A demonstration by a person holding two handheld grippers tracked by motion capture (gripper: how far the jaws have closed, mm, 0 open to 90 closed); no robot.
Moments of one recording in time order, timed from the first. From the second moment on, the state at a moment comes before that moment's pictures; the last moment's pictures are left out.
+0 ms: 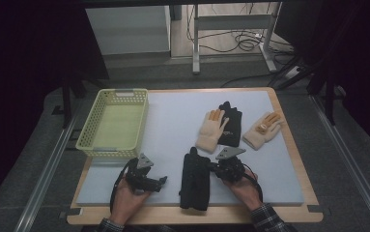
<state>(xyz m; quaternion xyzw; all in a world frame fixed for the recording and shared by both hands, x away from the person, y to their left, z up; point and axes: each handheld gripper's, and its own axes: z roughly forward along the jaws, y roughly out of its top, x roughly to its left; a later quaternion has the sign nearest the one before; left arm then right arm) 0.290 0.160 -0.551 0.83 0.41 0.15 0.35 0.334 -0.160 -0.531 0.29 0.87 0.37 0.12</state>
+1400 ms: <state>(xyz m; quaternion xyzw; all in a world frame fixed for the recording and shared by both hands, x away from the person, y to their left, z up) 0.290 0.160 -0.551 0.83 0.41 0.15 0.35 0.490 -0.215 -0.509 0.44 0.81 0.32 0.23</state>
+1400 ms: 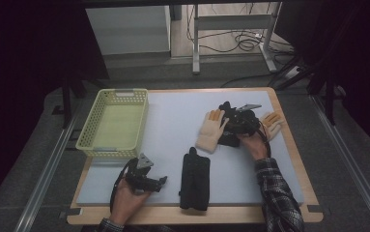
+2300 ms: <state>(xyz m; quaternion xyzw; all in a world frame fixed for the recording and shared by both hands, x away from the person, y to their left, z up) 0.290 0.160 -0.551 0.83 0.41 0.15 0.35 0.479 -0.232 -0.474 0.47 0.78 0.33 0.24</state>
